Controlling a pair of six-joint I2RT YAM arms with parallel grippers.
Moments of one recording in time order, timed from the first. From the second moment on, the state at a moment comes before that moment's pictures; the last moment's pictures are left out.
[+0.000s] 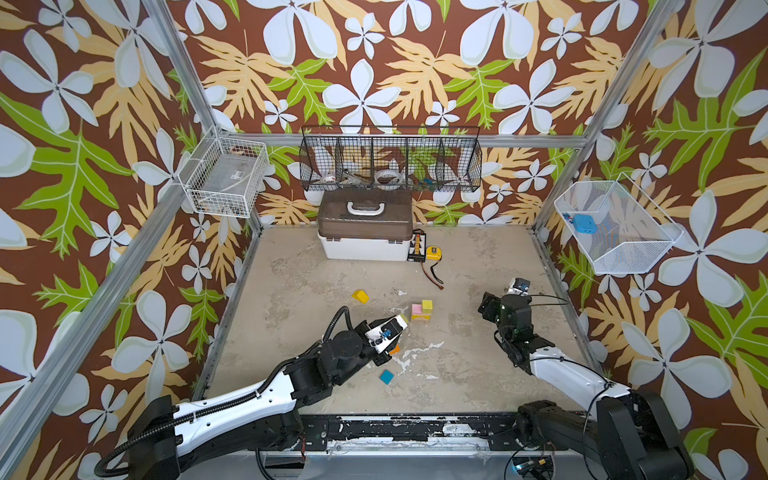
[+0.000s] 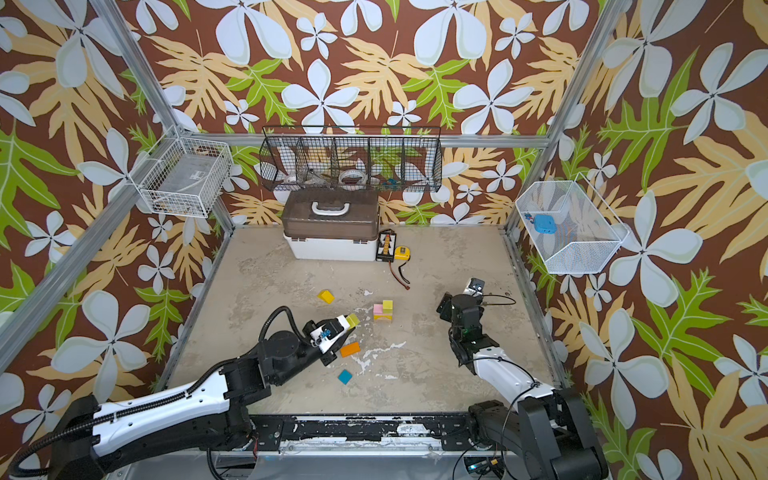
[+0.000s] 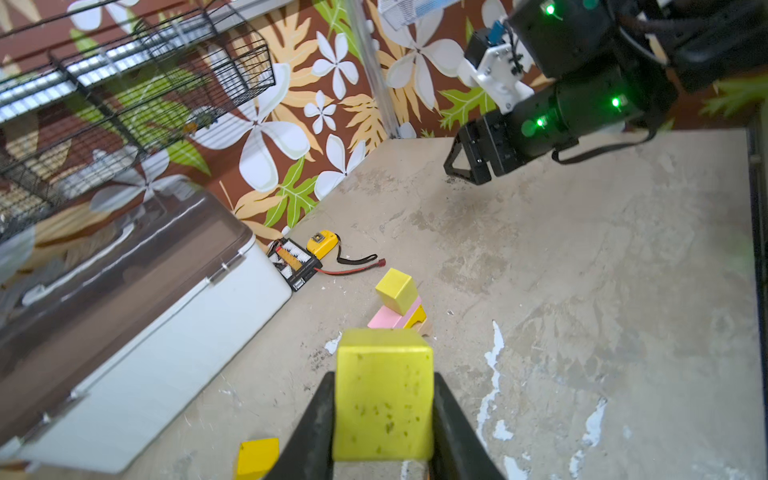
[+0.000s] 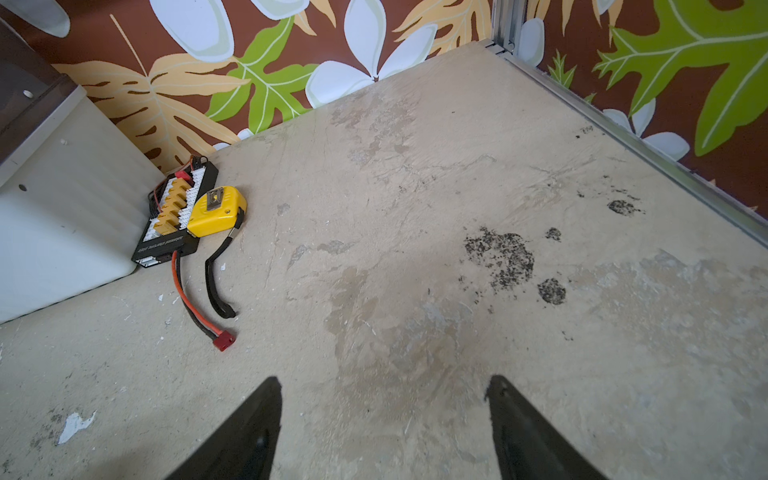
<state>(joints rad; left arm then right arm) -1.01 0.92 0.52 0.18 -0.23 0.35 0.21 1.15 0.40 0.26 0.35 0.45</state>
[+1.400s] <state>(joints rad) -0.71 1.70 1.21 -0.41 0.32 0.83 0.21 1.13 0.38 0.29 0.30 0.42</state>
